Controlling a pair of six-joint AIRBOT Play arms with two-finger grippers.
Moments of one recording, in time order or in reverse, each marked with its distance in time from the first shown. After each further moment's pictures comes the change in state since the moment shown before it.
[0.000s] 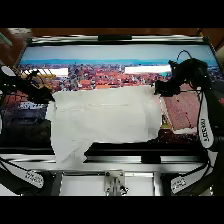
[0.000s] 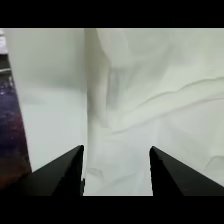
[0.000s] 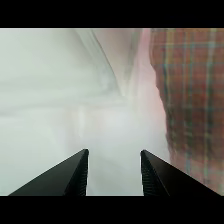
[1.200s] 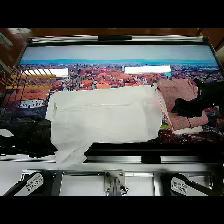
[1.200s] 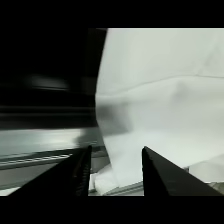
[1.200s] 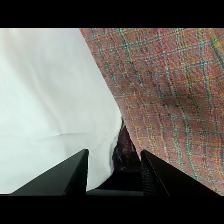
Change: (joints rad) left arm 0.232 0.757 -1.273 -0.012 0.256 0.114; right arm -0.230 0.423 -0.536 0.066 0.049 -0.096
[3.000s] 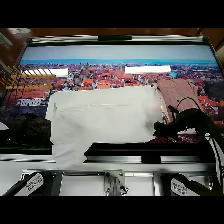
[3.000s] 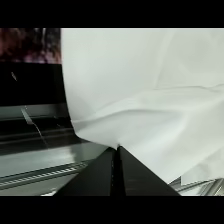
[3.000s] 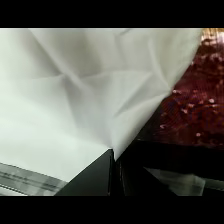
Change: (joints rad) left arm -0.031 0.000 0.132 -0.033 -0.043 0.087; right arm 0.134 0.051 -0.450 0.152 0.154 -0.054
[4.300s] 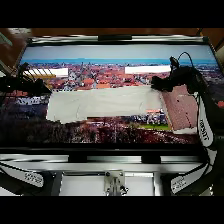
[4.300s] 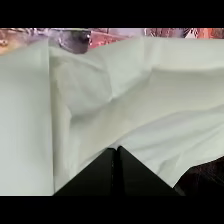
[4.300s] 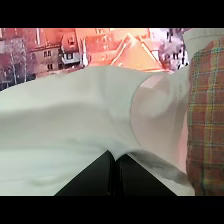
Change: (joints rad) left arm -0.160 -0.716 1.043 -0.211 0.026 -0.156; right arm 0.100 -0.527 0.861 0.029 0.233 0.045
